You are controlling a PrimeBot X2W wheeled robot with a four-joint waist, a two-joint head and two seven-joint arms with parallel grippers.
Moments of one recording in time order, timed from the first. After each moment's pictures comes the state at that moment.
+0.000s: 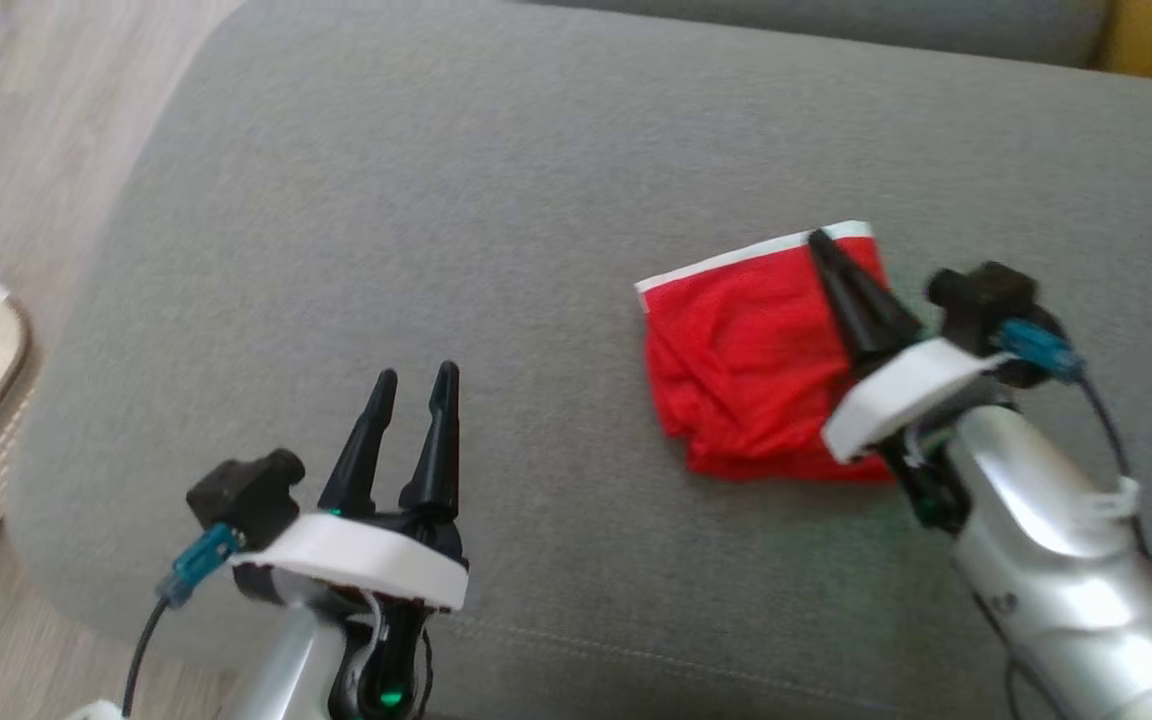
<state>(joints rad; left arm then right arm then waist) -0.13 0.05 -0.37 0.18 -0.62 -0.02 -0.25 -0.59 -0.21 0.55 0.68 0.46 0.12 -0.25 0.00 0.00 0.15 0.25</state>
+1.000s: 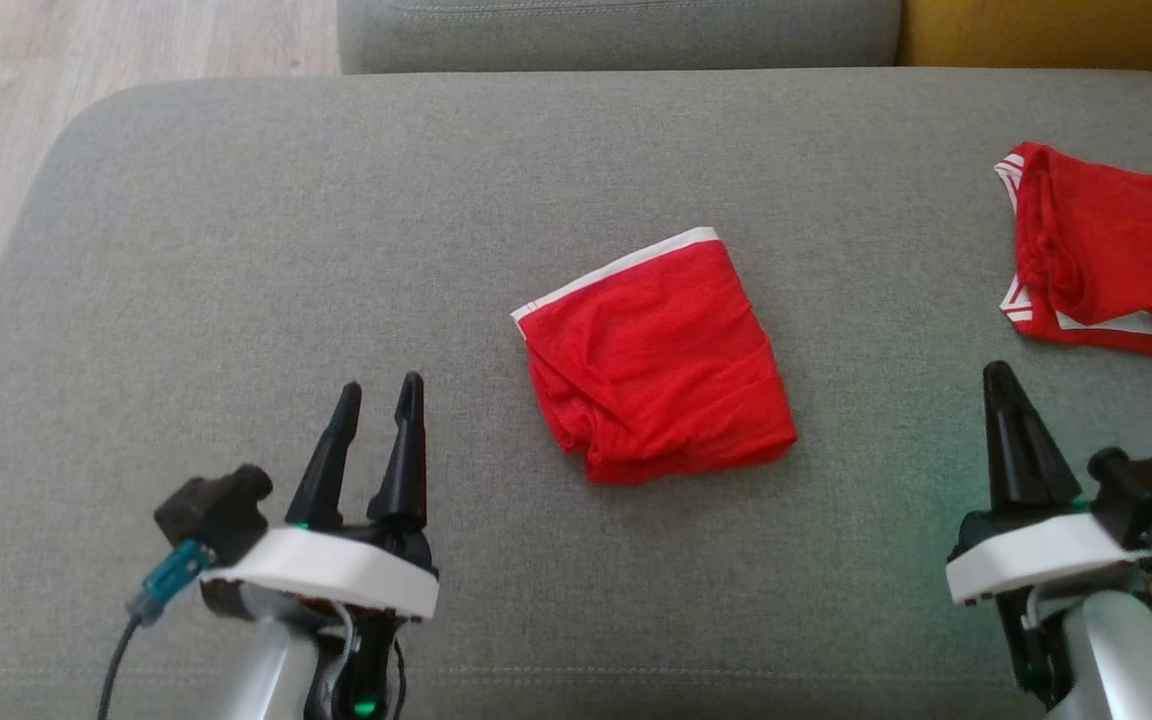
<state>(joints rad) -0.10 0.05 -0.30 0.18 -0.58 -0.04 -0.25 -0.11 -0.14 0.03 0.33 0.15 0.12 -0.25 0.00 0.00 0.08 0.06</state>
